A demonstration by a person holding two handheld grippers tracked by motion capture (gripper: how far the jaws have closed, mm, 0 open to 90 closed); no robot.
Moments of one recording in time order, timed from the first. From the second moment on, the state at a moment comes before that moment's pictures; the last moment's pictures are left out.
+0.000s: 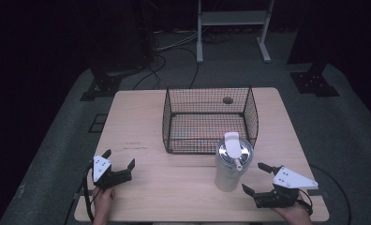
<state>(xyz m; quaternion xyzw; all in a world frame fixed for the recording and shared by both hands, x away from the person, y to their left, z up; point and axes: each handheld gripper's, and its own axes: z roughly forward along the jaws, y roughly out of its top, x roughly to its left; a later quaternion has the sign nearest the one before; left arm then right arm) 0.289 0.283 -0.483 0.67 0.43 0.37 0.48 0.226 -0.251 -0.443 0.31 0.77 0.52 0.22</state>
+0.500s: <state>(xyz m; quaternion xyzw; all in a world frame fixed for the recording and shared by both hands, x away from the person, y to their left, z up) 0.288 0.283 -0.483 0.67 0.43 0.37 0.49 0.240 -0.229 -0.448 0.30 0.77 0.52 0.19</state>
